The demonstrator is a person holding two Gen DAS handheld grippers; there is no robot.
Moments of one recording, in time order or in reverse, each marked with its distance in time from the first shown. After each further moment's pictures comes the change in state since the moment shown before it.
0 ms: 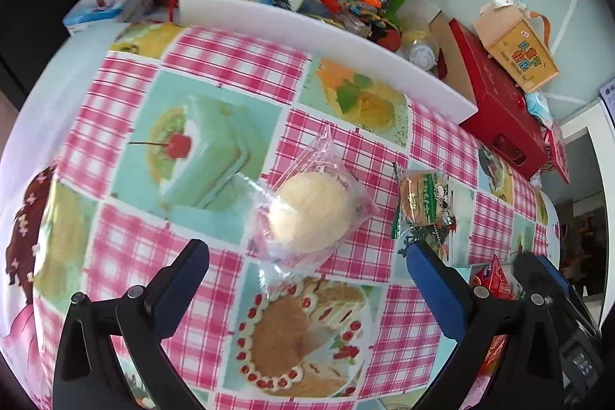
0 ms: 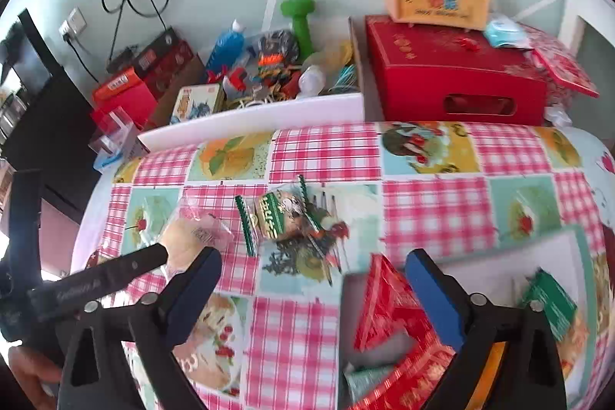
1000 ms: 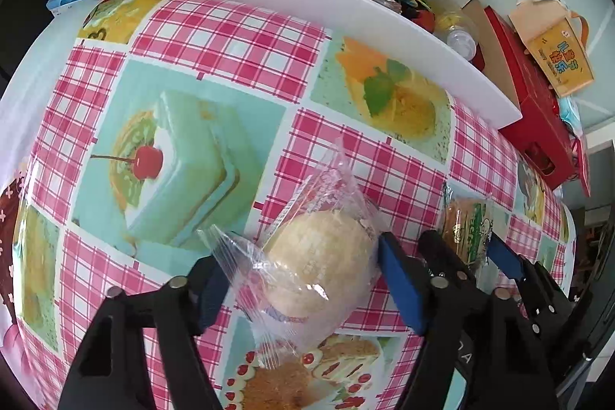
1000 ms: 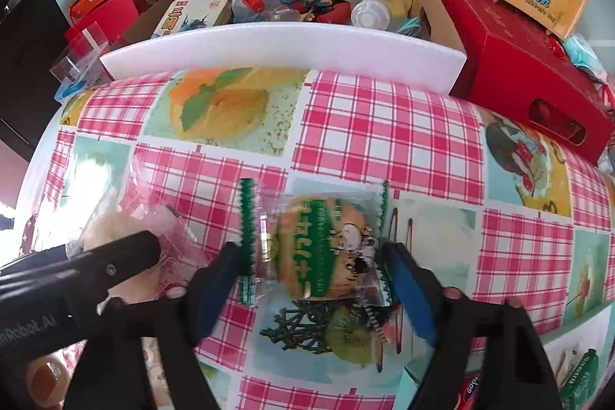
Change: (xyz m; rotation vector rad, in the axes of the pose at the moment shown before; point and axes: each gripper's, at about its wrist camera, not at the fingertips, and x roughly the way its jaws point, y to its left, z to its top) left arm 0.062 -0.005 0.034 -0.052 0.080 0.038; right arm 0.135 0.051 0.018 -0.185 0.161 -0.077
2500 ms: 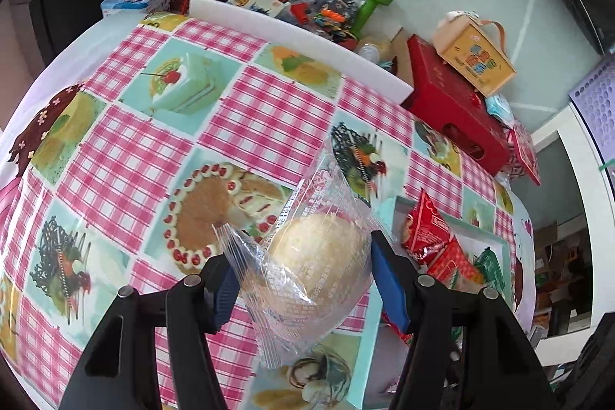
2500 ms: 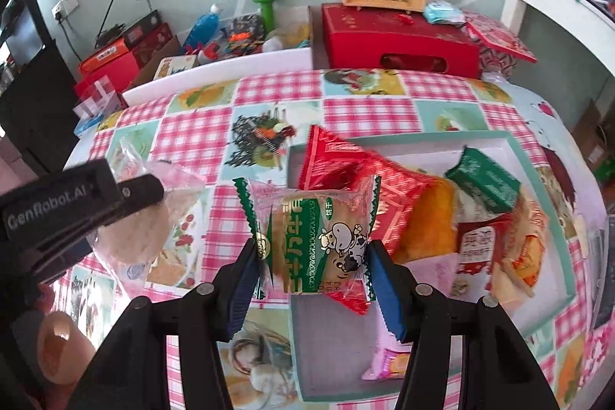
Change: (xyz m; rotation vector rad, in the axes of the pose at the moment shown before) left arm -0.111 -0.046 -0.172 -0.047 -0.224 -0.091; right arm -0.170 -0.051 -0.182 0.226 -0.195 -0.084
